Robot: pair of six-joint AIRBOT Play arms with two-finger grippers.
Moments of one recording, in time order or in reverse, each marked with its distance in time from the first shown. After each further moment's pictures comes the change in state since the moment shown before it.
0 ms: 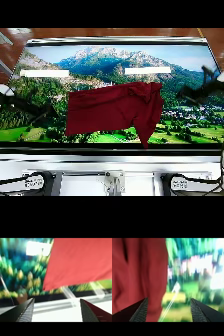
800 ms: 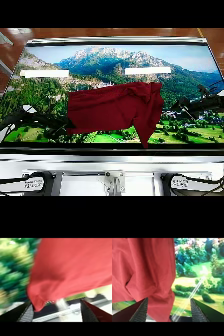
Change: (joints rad) left arm -0.148 -0.062 -0.272 -0.204 0.322 0.047; right arm -0.080 0.008 -0.177 0.177 -0.026 -0.066
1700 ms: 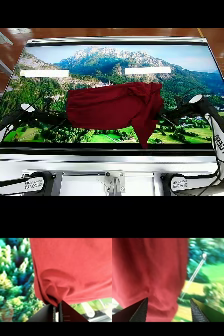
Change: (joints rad) left arm 0.013 0.068 0.013 -0.036 0.084 0.034; right arm 0.207 -0.116 -0.149 0.007 -0.146 0.008
